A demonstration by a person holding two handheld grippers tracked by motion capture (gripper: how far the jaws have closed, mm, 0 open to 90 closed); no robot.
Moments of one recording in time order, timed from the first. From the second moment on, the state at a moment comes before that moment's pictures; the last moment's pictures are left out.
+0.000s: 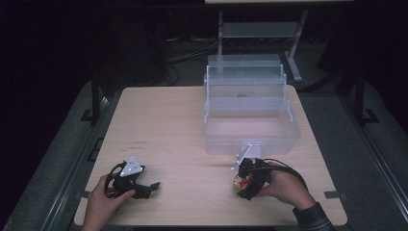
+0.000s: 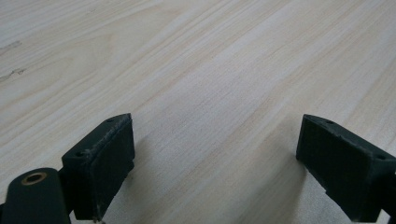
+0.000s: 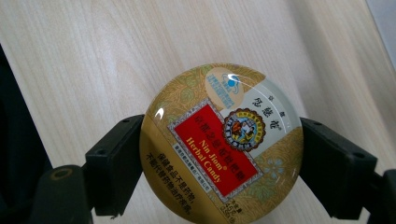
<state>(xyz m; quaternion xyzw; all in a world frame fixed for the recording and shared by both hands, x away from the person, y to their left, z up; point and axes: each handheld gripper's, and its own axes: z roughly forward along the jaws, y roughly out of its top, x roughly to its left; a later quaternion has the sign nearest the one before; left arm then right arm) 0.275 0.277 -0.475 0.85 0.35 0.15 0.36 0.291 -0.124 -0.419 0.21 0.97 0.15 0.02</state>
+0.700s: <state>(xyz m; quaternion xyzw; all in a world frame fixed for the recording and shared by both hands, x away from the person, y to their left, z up) 0.275 0.277 -0.475 0.85 0.36 0.15 0.36 0.293 -0.157 -0.407 0.25 0.96 0.15 0.03</state>
